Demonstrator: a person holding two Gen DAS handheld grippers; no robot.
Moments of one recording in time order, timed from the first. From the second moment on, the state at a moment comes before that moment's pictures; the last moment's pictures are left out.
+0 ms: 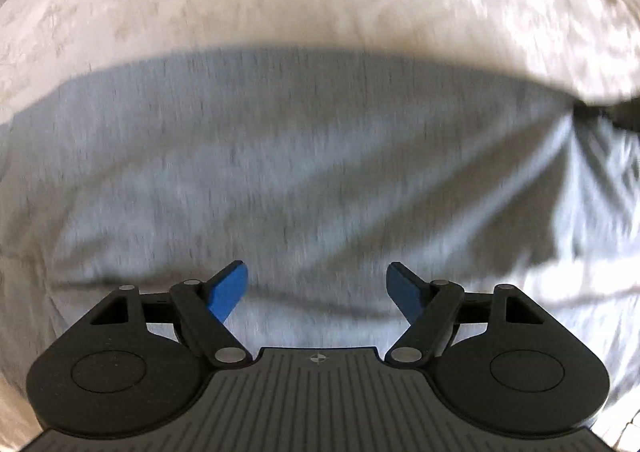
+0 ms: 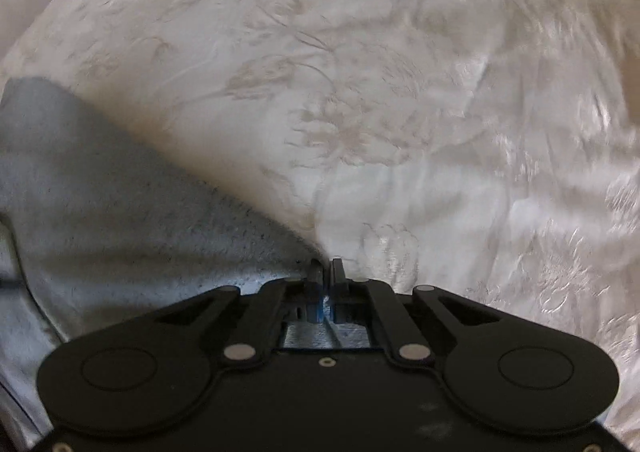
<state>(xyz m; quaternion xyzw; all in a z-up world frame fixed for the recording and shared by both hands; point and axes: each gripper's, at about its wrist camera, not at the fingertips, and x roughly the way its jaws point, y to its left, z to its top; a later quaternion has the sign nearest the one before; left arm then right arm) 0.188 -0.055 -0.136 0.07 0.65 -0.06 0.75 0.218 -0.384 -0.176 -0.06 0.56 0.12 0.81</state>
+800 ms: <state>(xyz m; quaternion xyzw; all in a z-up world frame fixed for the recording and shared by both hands) 0.300 -0.066 -0.156 -0.08 0.70 -0.04 0.71 0.111 -0.348 -0.140 -0.16 0.49 0.19 0.83</state>
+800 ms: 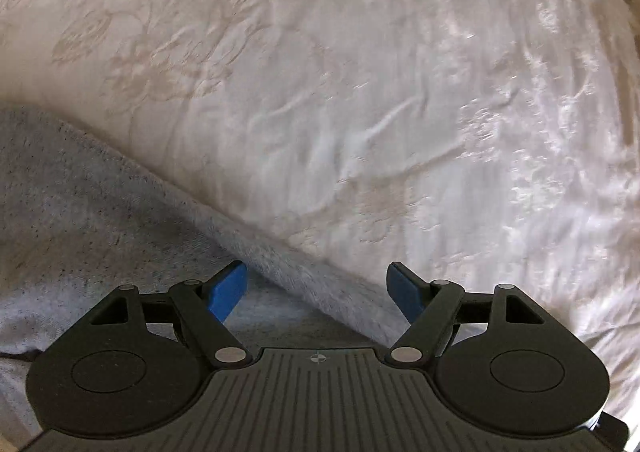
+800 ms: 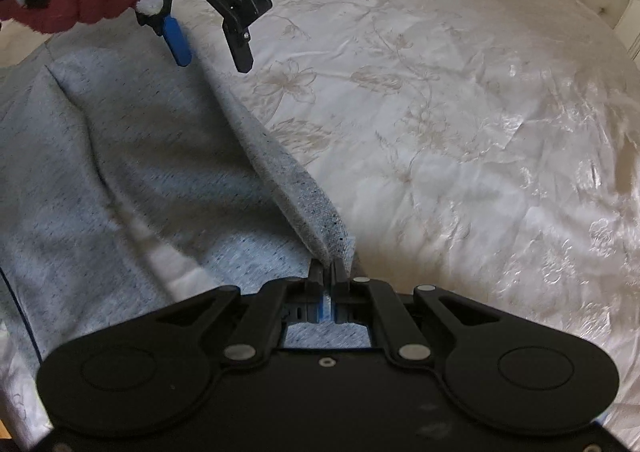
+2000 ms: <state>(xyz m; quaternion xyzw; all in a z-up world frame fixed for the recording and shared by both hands) 0.222 -0.052 -0.115 -0.03 0.60 -0.07 0.79 0.153 -0.474 -0.161 0.37 0.55 -0.27 0.70</state>
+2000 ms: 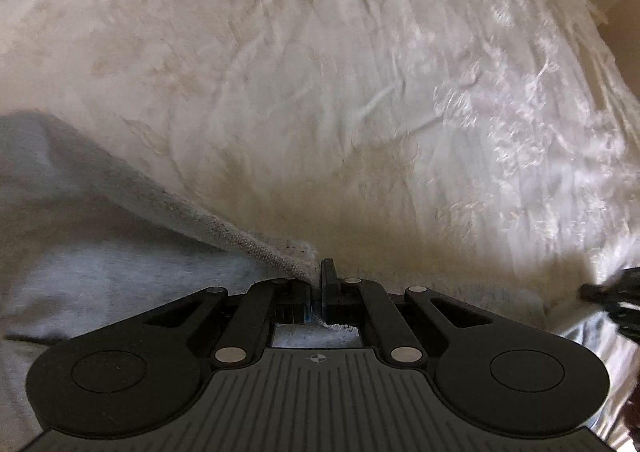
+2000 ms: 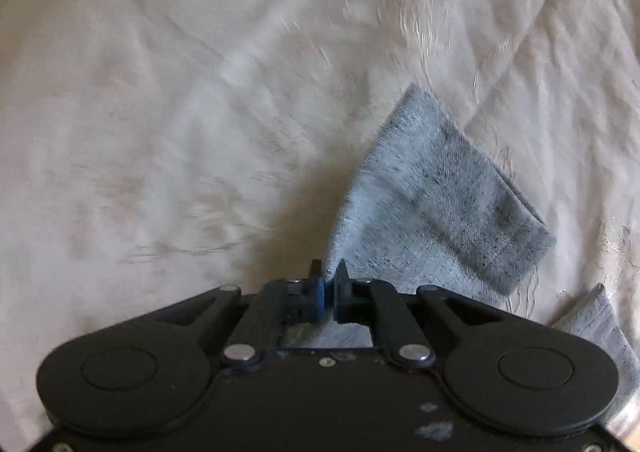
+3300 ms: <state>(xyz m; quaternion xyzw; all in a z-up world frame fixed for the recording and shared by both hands) 0.035 0.013 -0.159 0.06 0.62 -0.13 0.77 -0.105 -0.431 -0.175 0.48 0.42 -0.28 0.72</state>
